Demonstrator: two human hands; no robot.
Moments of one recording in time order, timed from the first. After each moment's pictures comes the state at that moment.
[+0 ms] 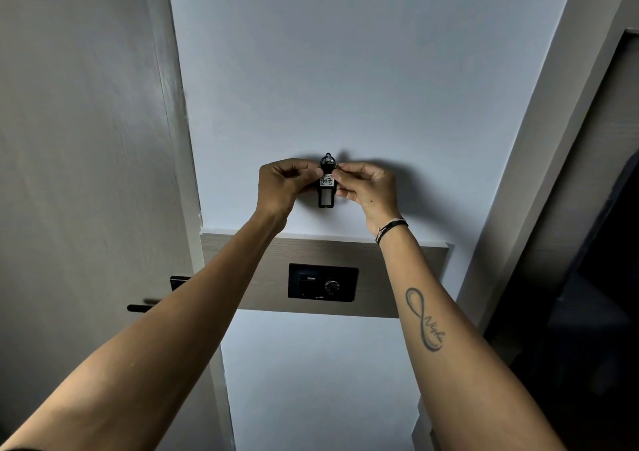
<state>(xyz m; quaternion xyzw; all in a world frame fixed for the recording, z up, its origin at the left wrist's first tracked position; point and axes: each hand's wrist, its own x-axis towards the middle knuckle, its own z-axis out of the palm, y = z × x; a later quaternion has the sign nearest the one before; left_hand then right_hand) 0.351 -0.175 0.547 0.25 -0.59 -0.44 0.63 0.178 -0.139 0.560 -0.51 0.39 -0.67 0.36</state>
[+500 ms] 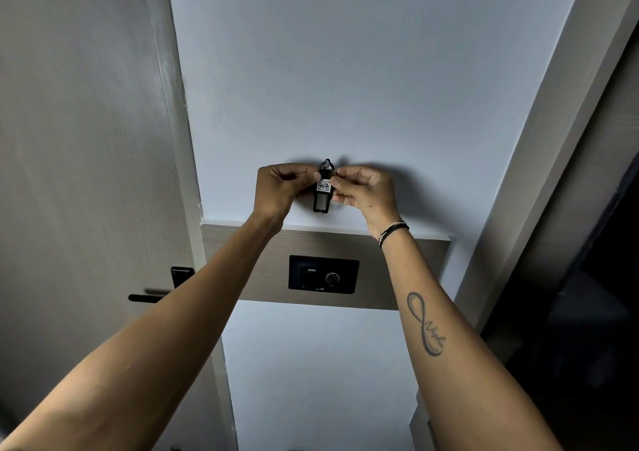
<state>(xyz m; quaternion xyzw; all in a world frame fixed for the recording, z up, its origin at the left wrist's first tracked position) 0.358 -0.174 0.528 0.26 -0.59 -0.45 0.62 0.176 -0.138 0.539 -0.54 0.40 -0.64 0.38</state>
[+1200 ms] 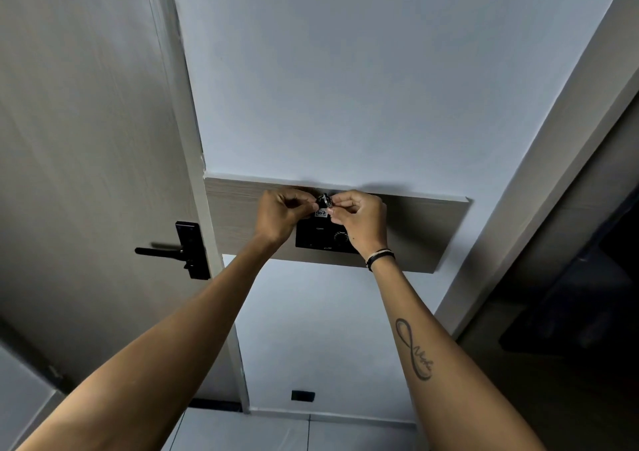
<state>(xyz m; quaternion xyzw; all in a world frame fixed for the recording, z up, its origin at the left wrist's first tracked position) 0.374 -0.162 0.410 0.40 -0.63 -0.39 0.54 0.194 -0.131 0.414 -0.57 0.54 -0.57 0.24</state>
